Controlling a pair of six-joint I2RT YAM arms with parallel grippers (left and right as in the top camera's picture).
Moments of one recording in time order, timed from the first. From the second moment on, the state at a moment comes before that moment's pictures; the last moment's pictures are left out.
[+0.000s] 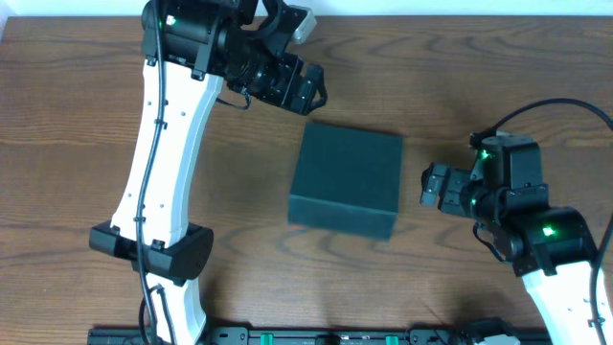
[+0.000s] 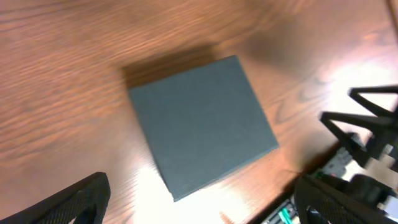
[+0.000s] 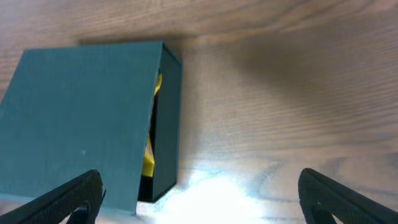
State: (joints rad) left arm -0.34 2.00 2.53 -1.70 0.42 0.04; right arm 0.19 1.03 1.00 -0.94 0.00 0.40
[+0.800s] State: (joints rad) left arm -0.27 1.75 2.12 -1.69 -0.11 -0.23; right arm 0.42 1.29 1.06 -0.89 -0.12 0.38
